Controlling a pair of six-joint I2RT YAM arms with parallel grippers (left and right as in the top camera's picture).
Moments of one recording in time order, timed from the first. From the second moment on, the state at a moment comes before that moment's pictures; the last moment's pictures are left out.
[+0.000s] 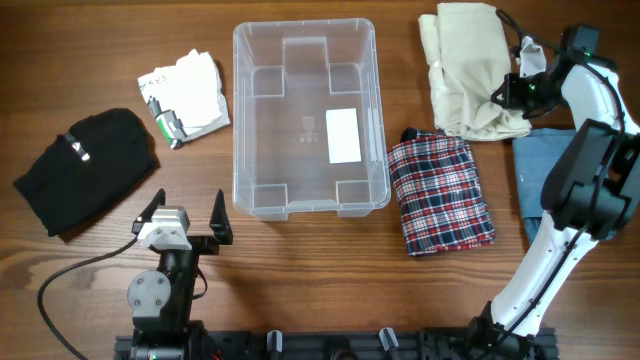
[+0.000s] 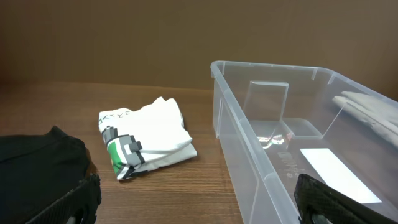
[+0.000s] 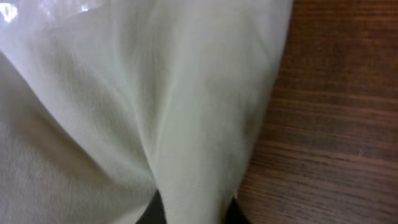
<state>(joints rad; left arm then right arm) 0.00 0.01 0.01 -0.07 0.05 -0.09 -0.33 2.31 1.80 -0.78 -0.35 -0.32</state>
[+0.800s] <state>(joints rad) 0.00 0.01 0.01 -0.07 0.05 -0.09 -0.33 2.06 1.81 -0.79 -0.40 -0.14</state>
